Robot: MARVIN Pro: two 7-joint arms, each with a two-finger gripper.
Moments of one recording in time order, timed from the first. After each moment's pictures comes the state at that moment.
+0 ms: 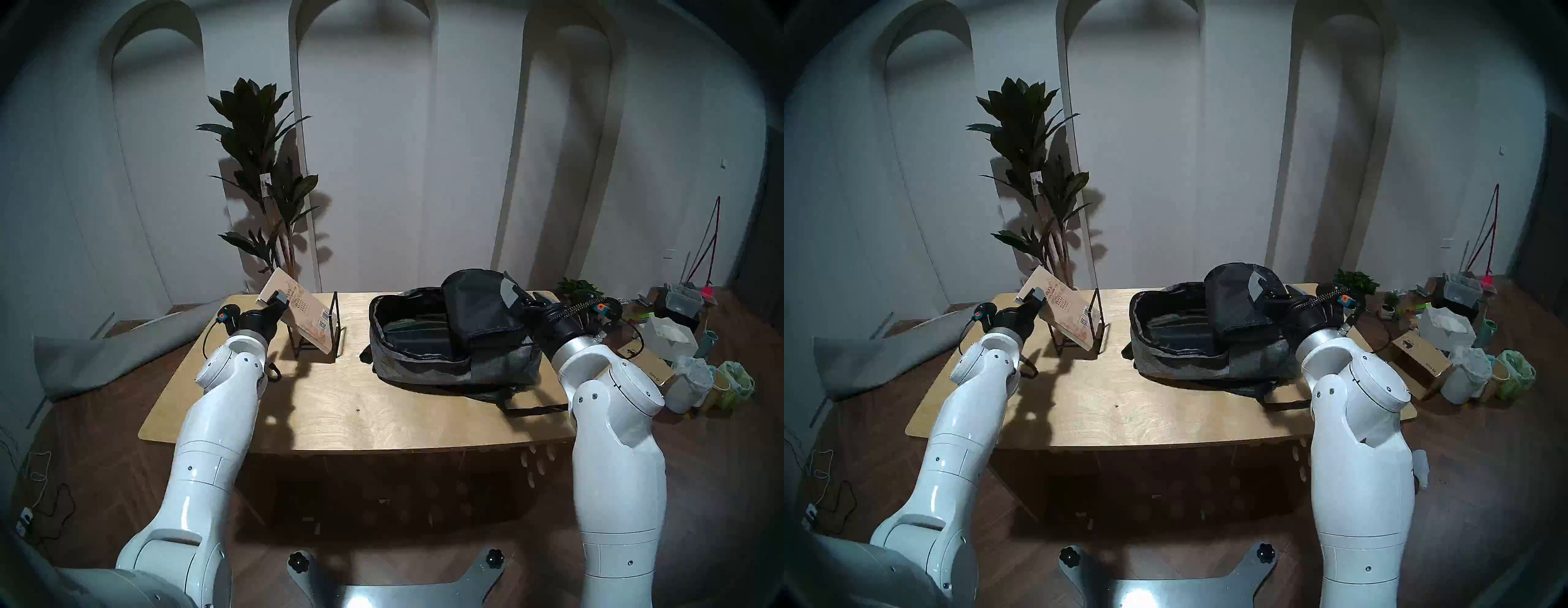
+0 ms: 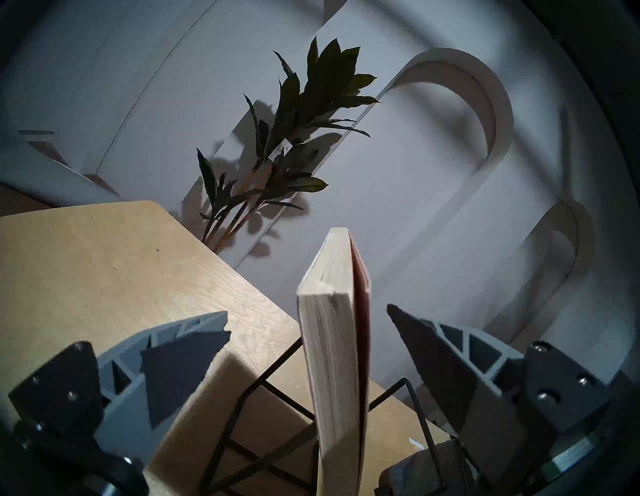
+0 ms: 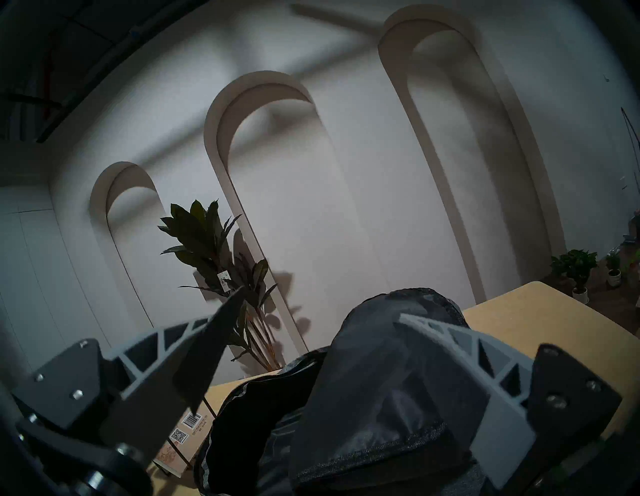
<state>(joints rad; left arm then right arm) 1.21 -1.37 -1.64 -1.22 -0.88 0.09 0.04 -1.62 -1.57 1.74 -2.04 0.48 0.44 0.13</state>
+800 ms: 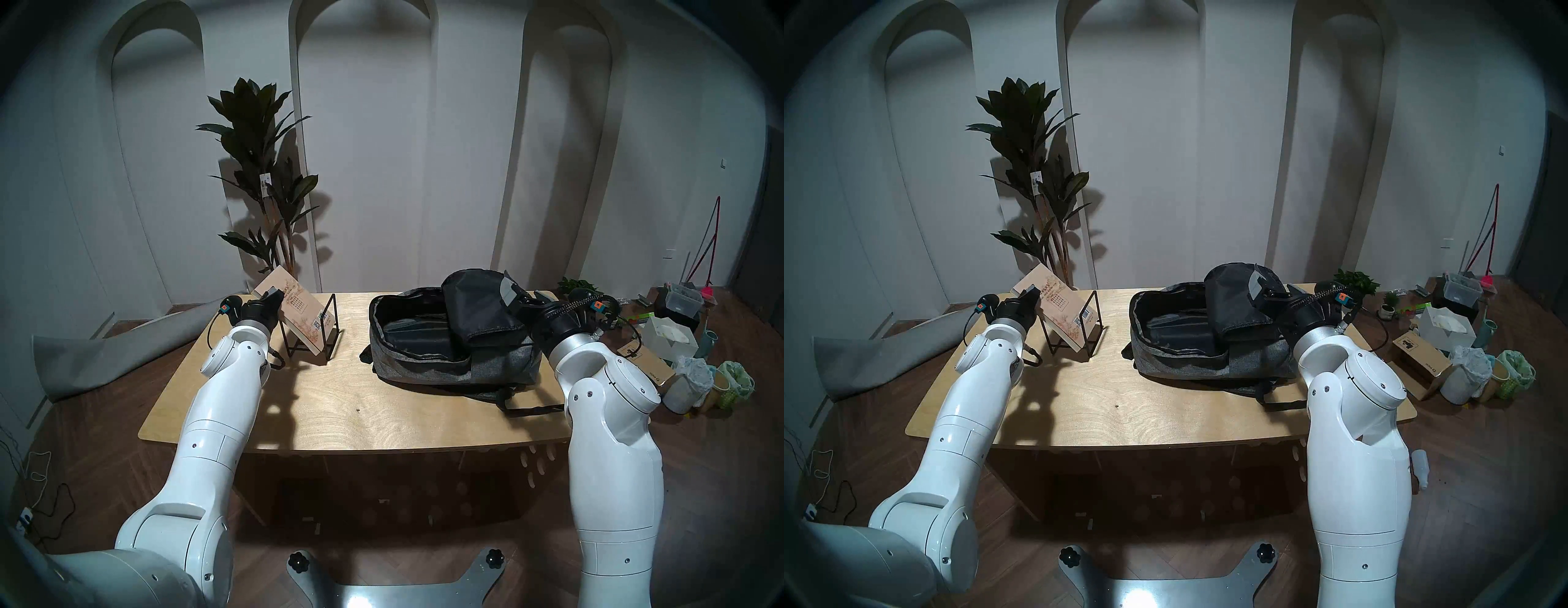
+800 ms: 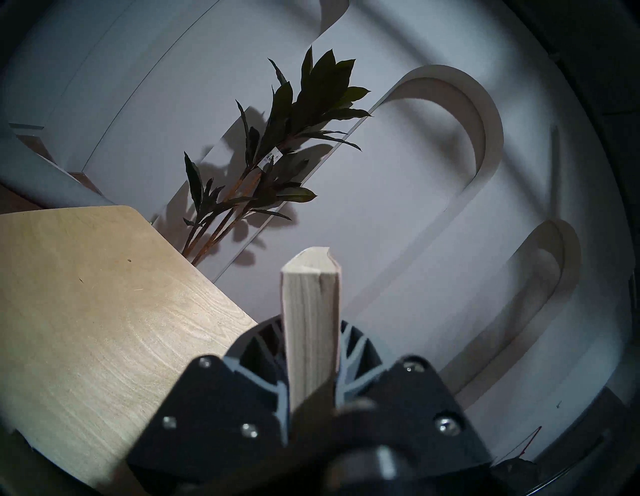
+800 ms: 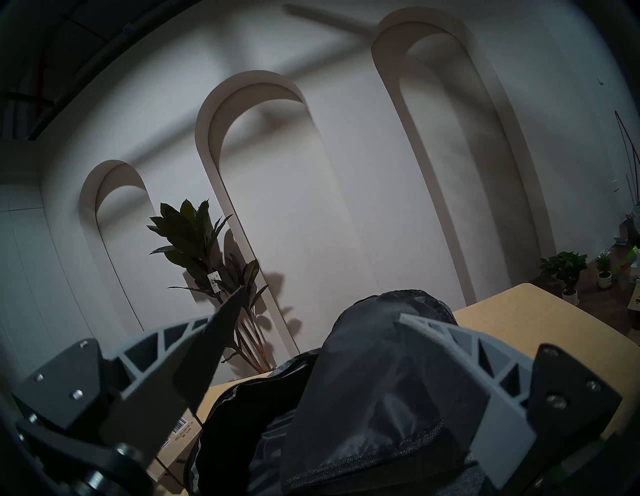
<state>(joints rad) 1.14 -1.38 -1.62 -1.14 -0.91 0.04 -0.03 -1.61 -1.57 1.73 -2.04 0.46 0.44 0.10</state>
